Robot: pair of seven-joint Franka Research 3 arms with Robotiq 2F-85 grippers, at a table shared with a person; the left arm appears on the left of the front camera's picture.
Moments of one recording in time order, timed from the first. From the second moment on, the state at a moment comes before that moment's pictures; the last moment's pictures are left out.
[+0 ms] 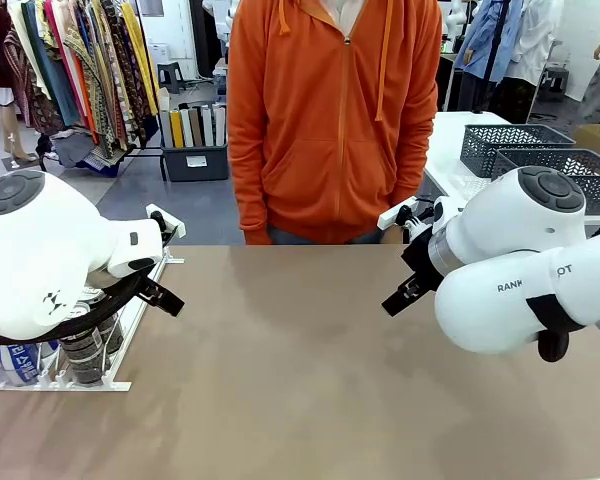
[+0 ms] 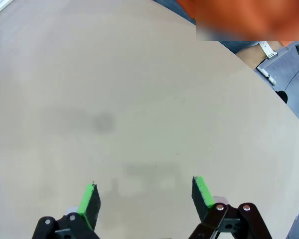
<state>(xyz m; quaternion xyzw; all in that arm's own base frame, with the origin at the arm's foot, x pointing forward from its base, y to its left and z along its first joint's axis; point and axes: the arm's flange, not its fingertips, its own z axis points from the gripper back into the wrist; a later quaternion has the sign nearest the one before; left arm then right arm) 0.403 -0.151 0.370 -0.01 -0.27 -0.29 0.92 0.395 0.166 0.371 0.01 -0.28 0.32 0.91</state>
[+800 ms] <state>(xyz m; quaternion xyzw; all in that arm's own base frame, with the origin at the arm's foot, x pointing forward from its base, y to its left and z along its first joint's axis) 0.315 -0.071 0.552 -0.36 -0.22 -0.30 0.85 0.320 0.040 0.511 0.43 -0.19 0.22 0.85</state>
